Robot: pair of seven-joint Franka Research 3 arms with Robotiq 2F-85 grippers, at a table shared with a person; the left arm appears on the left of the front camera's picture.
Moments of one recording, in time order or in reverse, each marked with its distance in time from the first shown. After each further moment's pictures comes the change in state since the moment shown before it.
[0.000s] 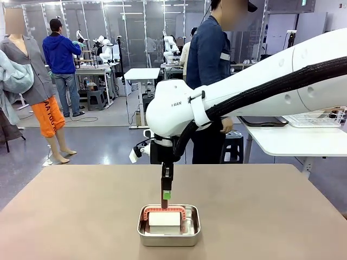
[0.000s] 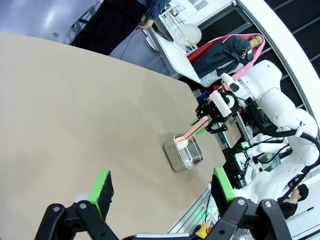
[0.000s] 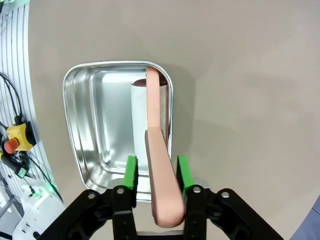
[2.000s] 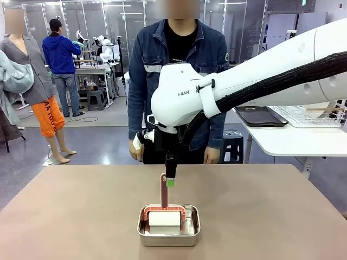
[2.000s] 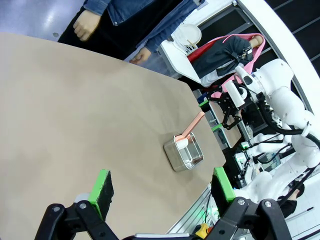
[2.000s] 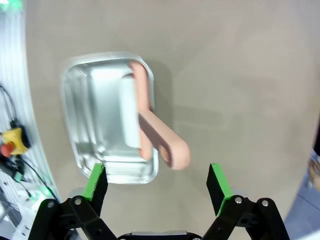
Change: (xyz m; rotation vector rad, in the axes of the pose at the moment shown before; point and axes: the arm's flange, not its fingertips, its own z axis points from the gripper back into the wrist) left arm 0.000 0.000 0.000 0.000 0.000 0.000; right arm -0.014 0.004 0.047 -0.051 -0.073 -0.037
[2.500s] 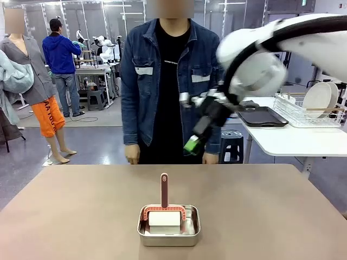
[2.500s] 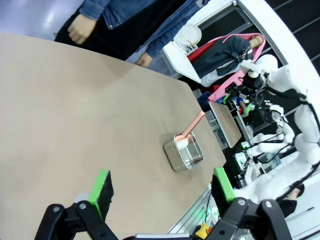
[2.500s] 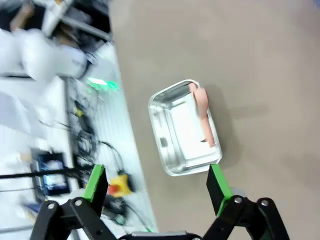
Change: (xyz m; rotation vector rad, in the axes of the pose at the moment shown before) left arm 0.000 0.000 0.000 0.000 0.000 0.000; right arm -0.166 -0.055 0.073 0.509 -0.485 -0.410
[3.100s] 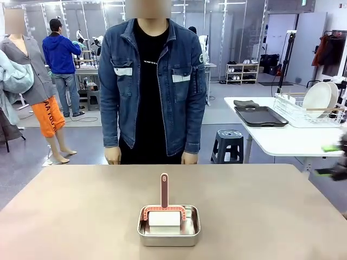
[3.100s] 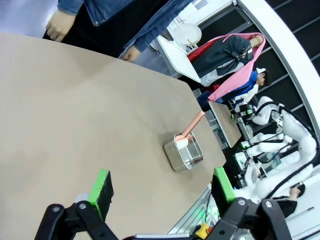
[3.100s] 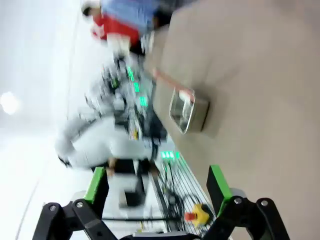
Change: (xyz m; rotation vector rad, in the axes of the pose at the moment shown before) left arm 0.000 0.000 -0.001 -0.001 0.002 0.000; right arm -0.391 -0.094 0.150 0.314 -0.749 -0.594
